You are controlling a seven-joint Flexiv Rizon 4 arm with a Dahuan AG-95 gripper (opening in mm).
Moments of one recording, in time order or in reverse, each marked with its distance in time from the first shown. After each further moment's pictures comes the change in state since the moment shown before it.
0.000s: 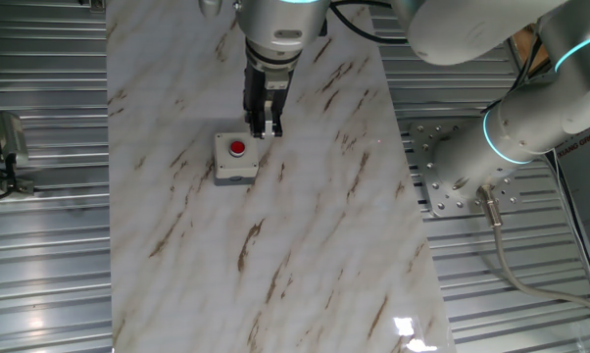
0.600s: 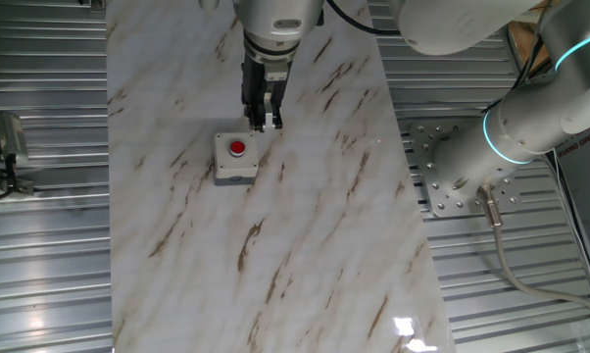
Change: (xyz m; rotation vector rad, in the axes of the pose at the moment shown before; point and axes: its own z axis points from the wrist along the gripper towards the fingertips) arm 0.001 -0.009 0.000 -0.007 0.007 -0.045
